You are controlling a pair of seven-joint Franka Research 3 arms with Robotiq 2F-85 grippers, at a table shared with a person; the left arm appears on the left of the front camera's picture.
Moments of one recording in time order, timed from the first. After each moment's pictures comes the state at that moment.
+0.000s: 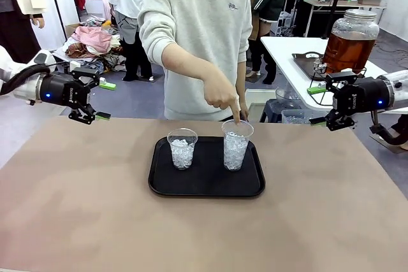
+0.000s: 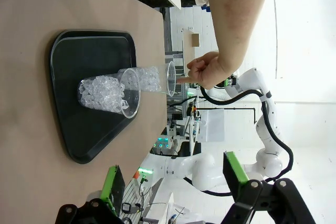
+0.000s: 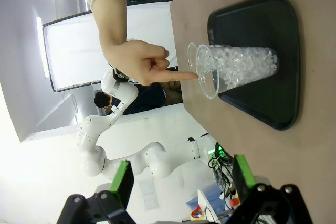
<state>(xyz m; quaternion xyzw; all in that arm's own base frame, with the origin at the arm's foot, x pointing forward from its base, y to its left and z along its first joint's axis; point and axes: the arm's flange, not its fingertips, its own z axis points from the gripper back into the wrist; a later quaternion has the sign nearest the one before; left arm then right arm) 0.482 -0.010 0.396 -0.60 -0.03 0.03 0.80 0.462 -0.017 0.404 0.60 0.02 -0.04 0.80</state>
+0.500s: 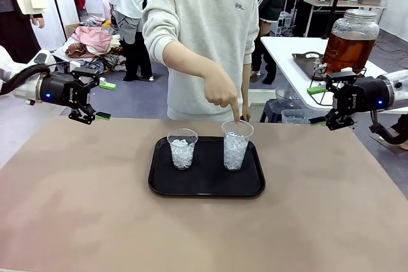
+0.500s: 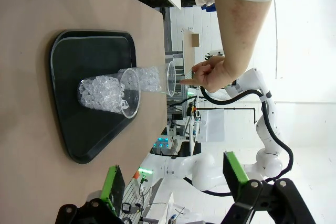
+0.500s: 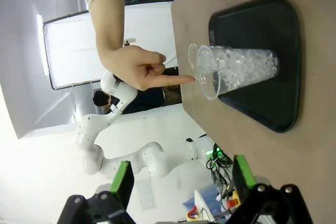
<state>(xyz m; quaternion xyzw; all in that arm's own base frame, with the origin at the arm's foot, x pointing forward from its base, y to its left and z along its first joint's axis) 0.482 -0.010 0.396 -0.60 -0.03 0.03 0.80 0.462 -0.016 0.406 0.60 0.01 -0.03 0.80</state>
